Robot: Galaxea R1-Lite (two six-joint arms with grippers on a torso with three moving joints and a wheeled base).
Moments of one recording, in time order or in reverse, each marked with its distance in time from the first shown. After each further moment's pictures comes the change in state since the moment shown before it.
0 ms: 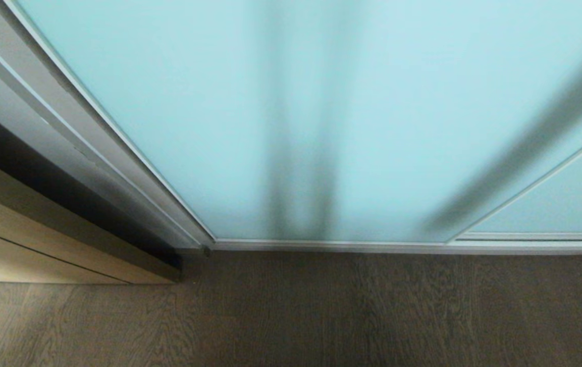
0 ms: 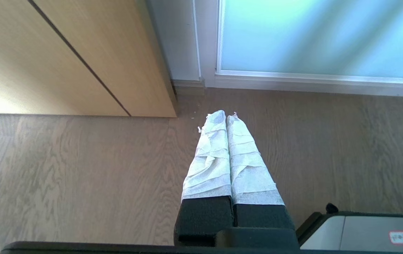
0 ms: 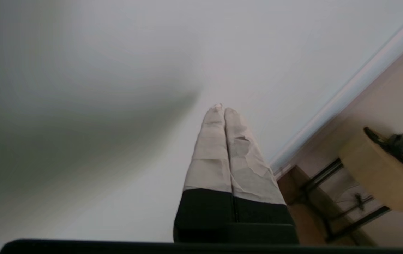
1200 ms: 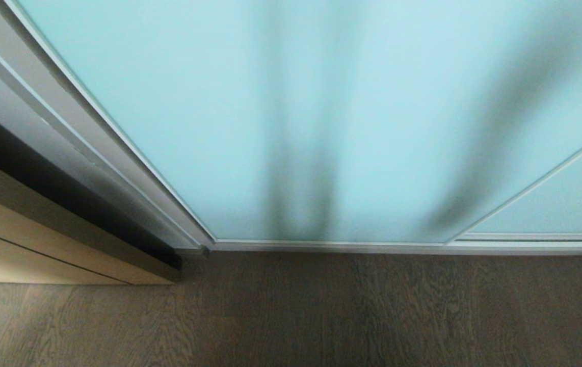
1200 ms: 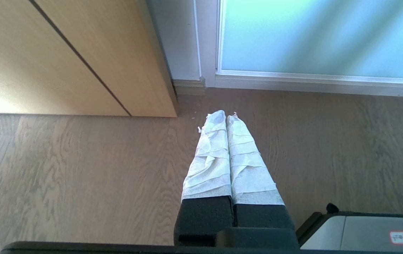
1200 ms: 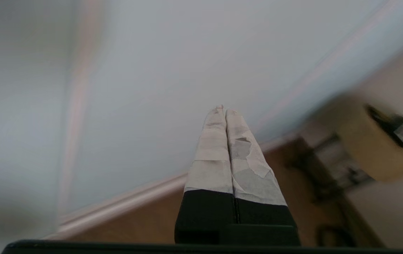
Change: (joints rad) left arm 0.000 0.000 0.000 0.000 0.000 0.000; right arm -0.103 -0.674 0.287 0.565 0.228 0.037
